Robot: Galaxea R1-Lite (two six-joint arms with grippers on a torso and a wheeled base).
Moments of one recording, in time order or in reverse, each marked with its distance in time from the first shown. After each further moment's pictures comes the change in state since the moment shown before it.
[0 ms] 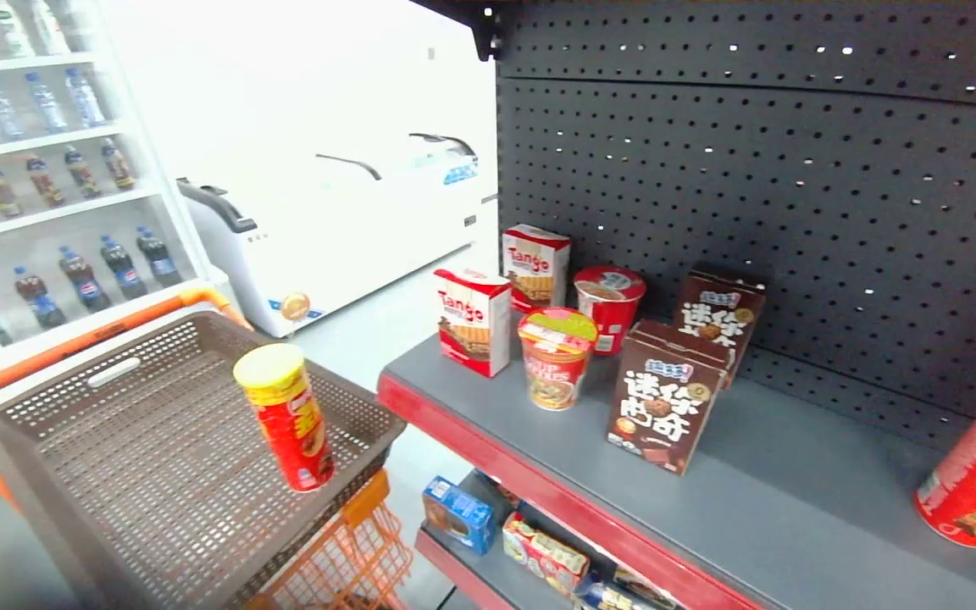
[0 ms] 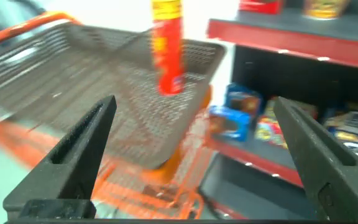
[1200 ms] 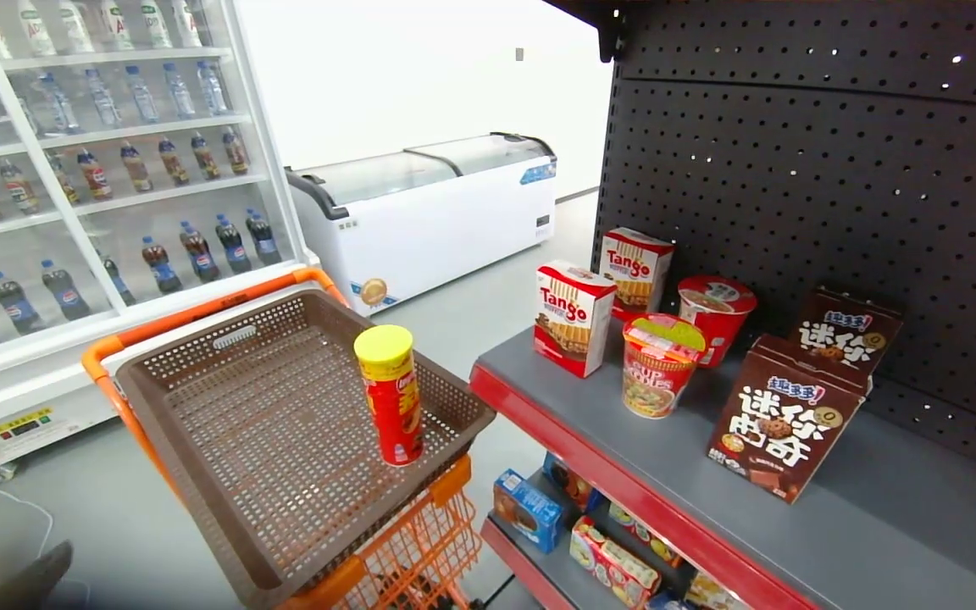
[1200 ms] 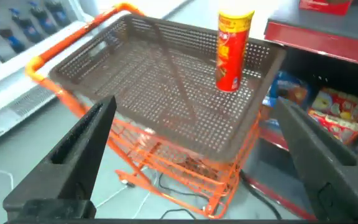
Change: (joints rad) left arm -0.037 0.624 -0.398 -0.057 0.000 0.097; right arm 0.000 0.000 0.000 0.000 0.000 0.003
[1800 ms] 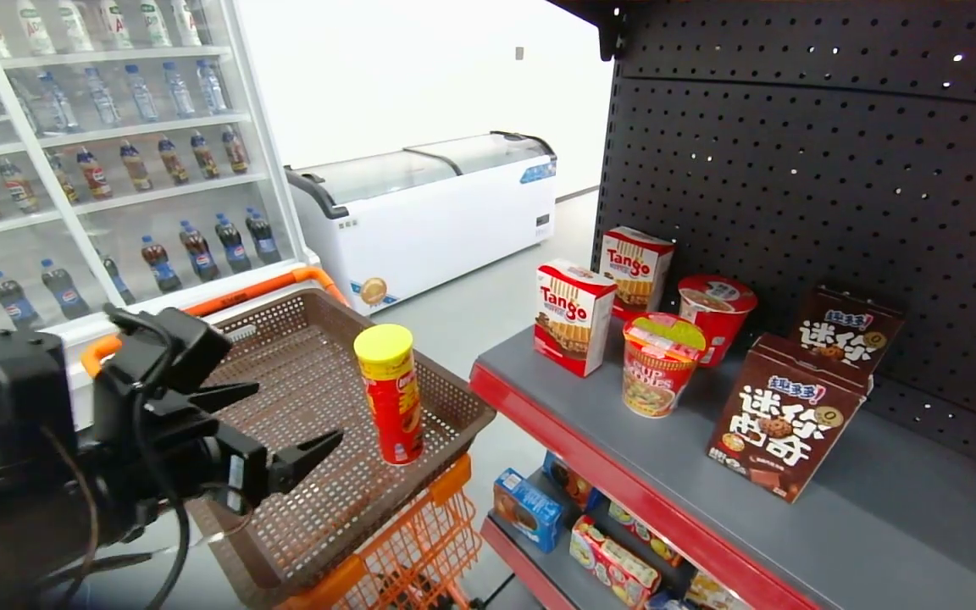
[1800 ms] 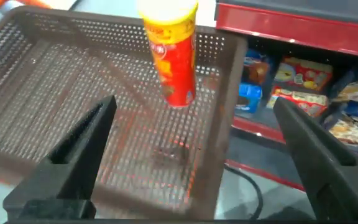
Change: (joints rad) left arm -0.226 0.803 -0.061 -0.563 -0.003 0.008; right arm 0.000 0.000 0.000 0.000 0.000 0.000
